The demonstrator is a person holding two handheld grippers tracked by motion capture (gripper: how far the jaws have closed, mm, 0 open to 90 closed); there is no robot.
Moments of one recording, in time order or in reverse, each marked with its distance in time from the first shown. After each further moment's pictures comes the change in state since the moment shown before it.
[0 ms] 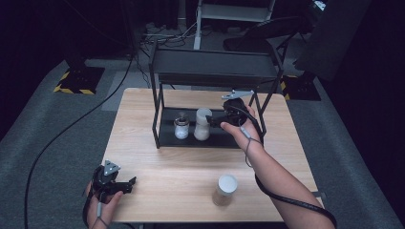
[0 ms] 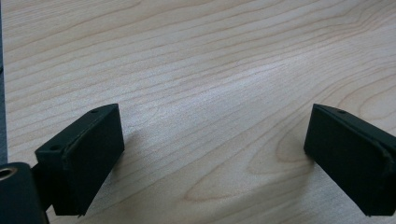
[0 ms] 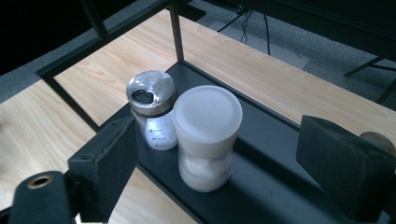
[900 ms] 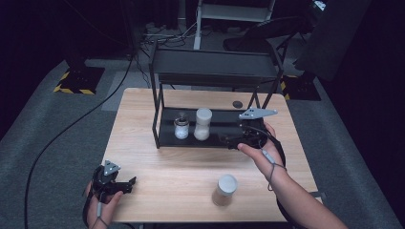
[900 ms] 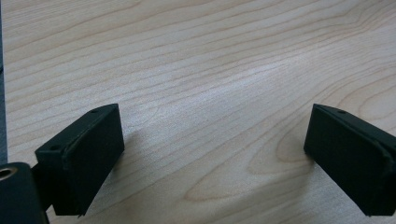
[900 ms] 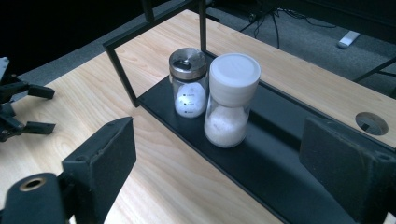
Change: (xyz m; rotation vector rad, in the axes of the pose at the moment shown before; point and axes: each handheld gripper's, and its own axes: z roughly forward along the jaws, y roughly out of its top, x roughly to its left) left arm 0.000 0.000 0.000 0.000 0.000 0.000; right arm 0.015 -0.045 -0.074 -0.042 0.045 -0.026
